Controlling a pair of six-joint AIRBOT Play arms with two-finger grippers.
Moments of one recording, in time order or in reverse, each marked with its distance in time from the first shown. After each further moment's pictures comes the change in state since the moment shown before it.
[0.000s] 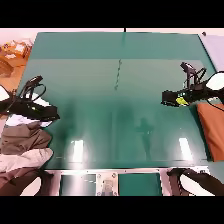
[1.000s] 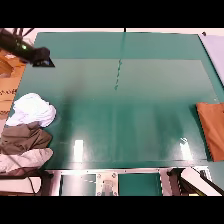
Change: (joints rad) left arm 0.001 -0.527 0.926 0.000 -0.198 0.041; right arm -0.782 0.035 0.024 -0.009 0.015 0.017
